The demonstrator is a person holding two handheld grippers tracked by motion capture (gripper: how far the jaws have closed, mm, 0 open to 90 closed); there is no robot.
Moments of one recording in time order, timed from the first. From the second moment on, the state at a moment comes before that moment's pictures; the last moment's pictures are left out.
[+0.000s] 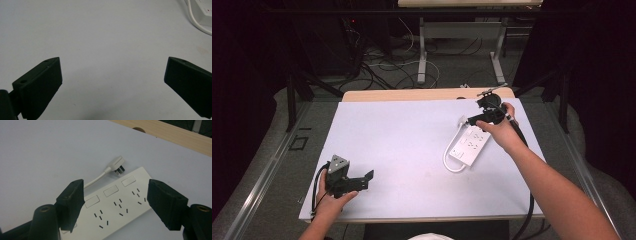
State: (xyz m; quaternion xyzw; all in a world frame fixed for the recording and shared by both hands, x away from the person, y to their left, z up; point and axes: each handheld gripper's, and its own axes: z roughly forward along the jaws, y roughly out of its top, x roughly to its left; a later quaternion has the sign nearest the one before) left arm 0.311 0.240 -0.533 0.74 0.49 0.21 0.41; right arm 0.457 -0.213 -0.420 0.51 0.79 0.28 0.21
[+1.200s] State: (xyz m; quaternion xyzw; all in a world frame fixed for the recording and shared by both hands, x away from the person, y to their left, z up) left arm 0.311 0.240 -0.533 0.74 0.49 0.20 0.41; right arm 0.497 -0.224 -0.448 0.54 0.78 0.26 0.18
